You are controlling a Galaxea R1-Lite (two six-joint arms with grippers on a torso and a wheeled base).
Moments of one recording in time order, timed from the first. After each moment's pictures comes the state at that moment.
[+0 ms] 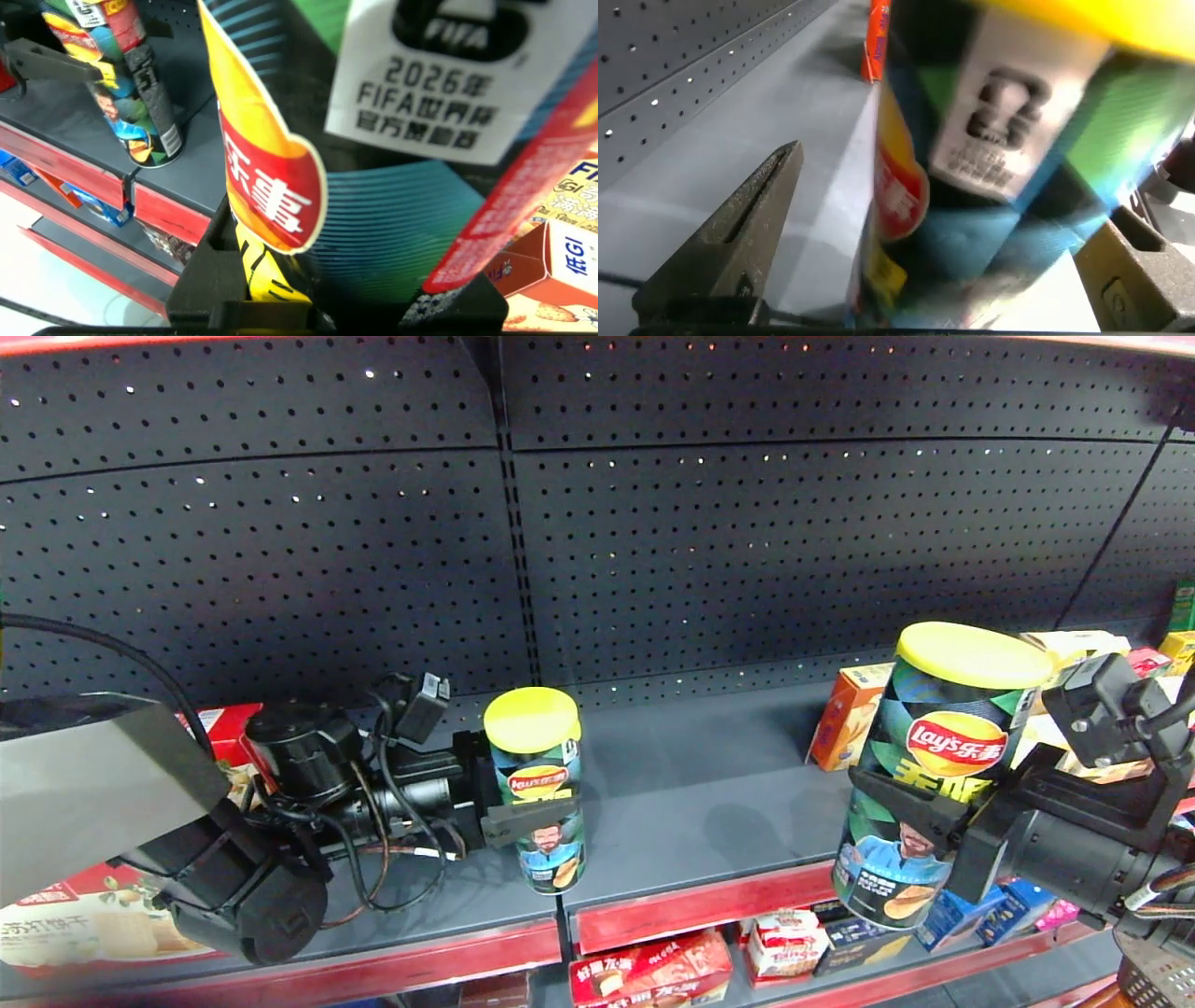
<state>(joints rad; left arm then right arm) -0.24 2.10 -0.64 -1.51 -1.01 -0.13 0.52 1.33 -0.41 -0.87 0.09 -0.12</state>
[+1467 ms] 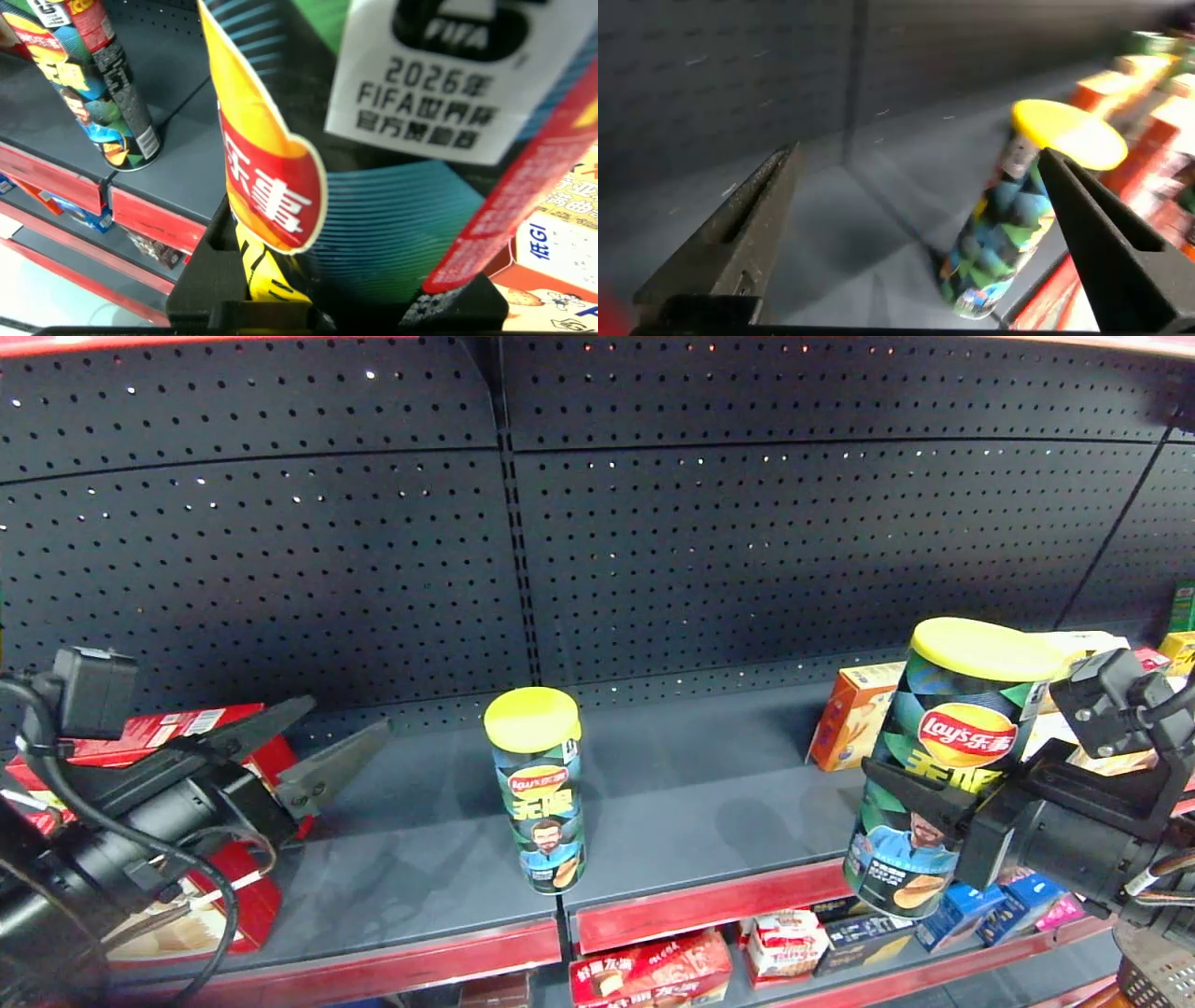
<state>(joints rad) -0.07 1.46 -0.24 -1.33 -0.40 -0.21 0.48 1.33 -0.41 -0.87 0.09 -0.12</state>
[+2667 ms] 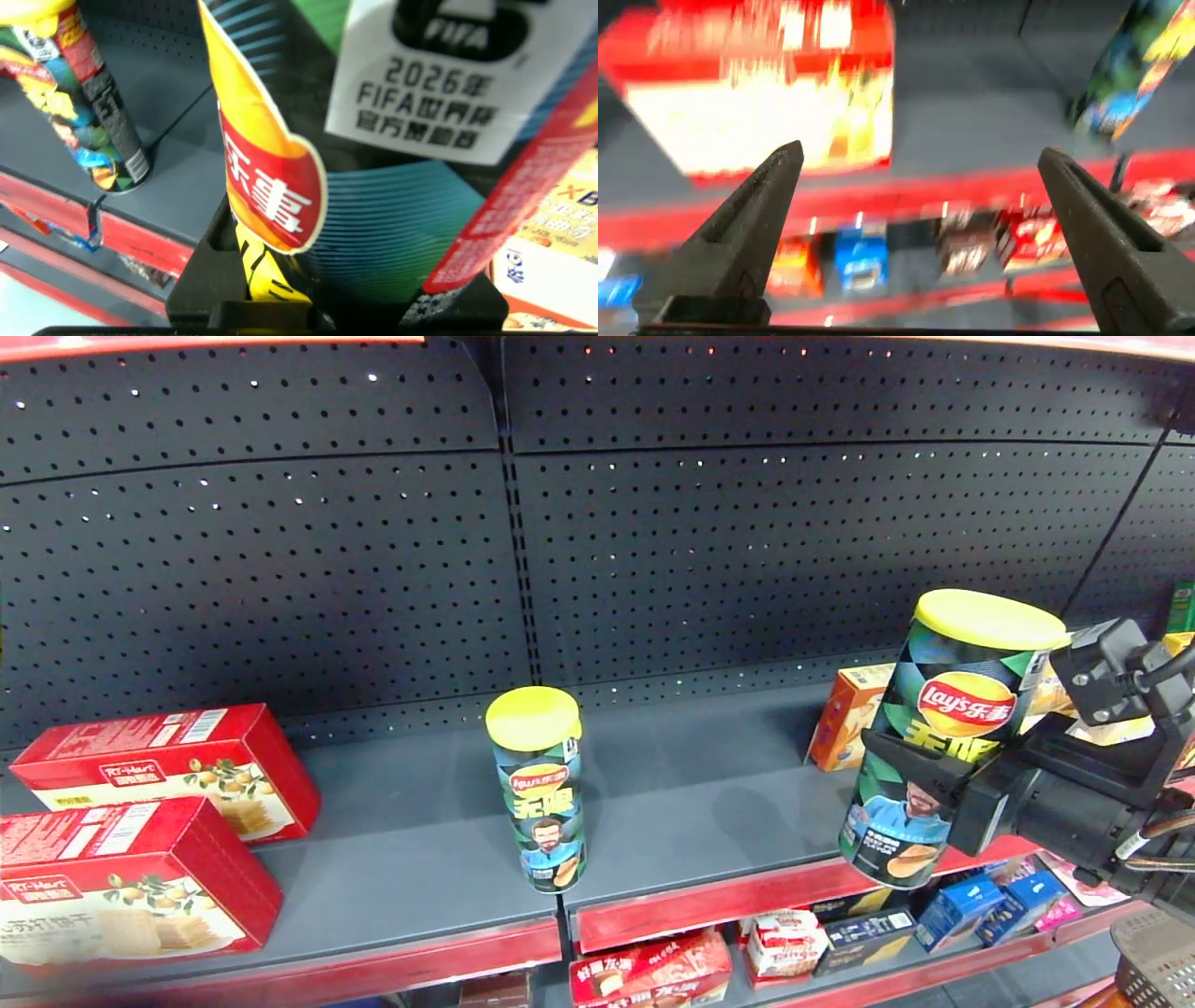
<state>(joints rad) 0.02 0.18 -0.19 0.10 0.02 -0.05 0.46 1.36 -0.47 -0.87 0.08 -0.12</state>
